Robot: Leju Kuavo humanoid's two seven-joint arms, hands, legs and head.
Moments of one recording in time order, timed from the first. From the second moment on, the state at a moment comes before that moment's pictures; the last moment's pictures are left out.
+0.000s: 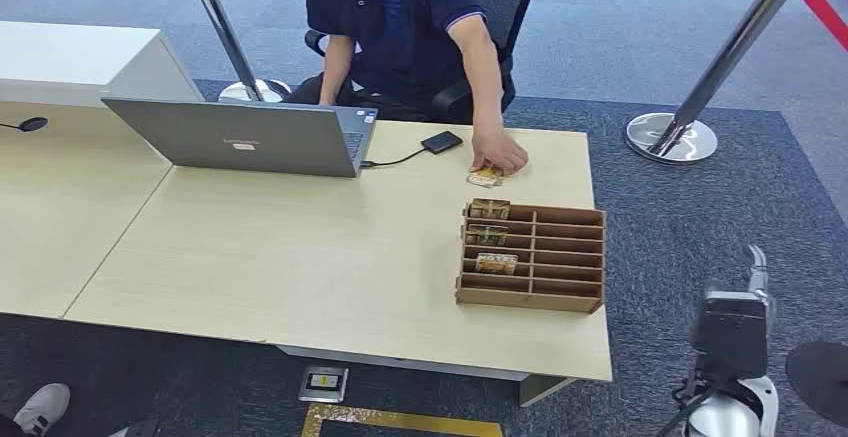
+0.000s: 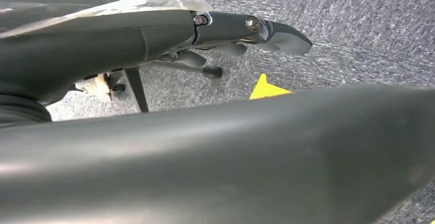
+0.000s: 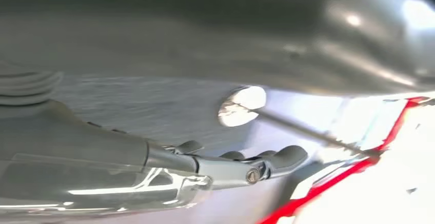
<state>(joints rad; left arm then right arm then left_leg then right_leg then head) -0.11 -0.20 1.33 -0.19 -1.07 -0.04 -0.08 -0.23 0.12 0.47 -1.22 0.65 -0.23 -0.37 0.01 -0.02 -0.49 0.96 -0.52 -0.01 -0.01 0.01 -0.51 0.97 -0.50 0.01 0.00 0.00</state>
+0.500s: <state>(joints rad) -0.11 -0.19 1.33 -0.19 -1.07 -0.04 -0.08 -0.19 0.10 0.56 -1.06 1.02 -0.45 -0.30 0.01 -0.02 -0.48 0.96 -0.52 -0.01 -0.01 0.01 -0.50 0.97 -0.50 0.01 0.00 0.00</state>
